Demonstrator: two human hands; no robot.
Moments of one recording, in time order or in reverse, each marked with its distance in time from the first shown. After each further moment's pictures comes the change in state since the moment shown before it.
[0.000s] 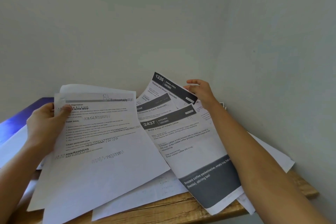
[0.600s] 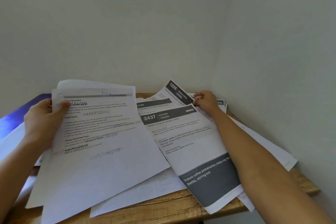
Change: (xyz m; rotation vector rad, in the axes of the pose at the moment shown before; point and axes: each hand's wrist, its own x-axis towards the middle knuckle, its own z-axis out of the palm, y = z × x) left_hand 0.000 -0.003 -0.001 -0.029 0.009 -0.029; right_hand 0.008 0.064 -0.024 -0.430 0.089 -0.021
